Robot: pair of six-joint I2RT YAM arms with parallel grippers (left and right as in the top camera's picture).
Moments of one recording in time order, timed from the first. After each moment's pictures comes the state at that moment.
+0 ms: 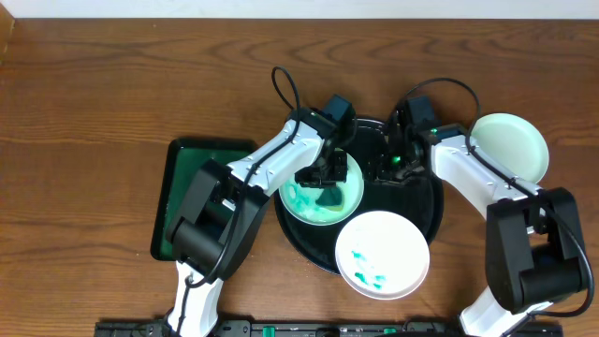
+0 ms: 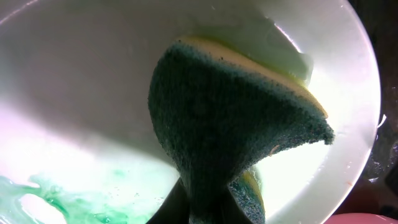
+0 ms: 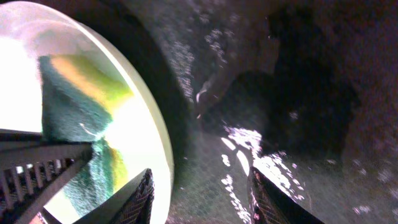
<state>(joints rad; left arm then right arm) -0.61 2.09 1.49 -0.90 0.20 -0.56 0.27 1.82 1.10 -0.63 -0.36 0.33</state>
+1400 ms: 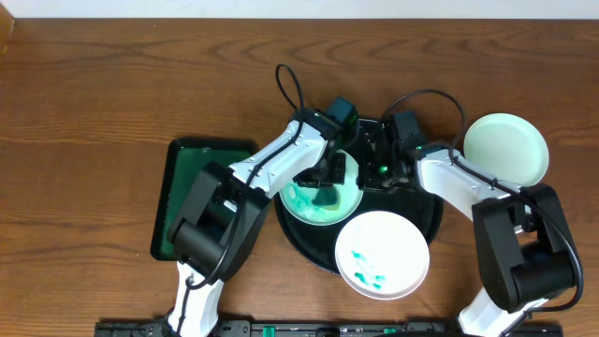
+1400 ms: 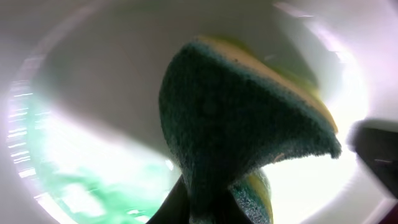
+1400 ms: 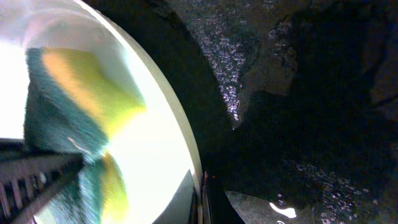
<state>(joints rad) -0.62 2.09 1.50 -0.97 0.07 -0.53 0.32 1.84 0.99 -0.42 -0.40 0.39</state>
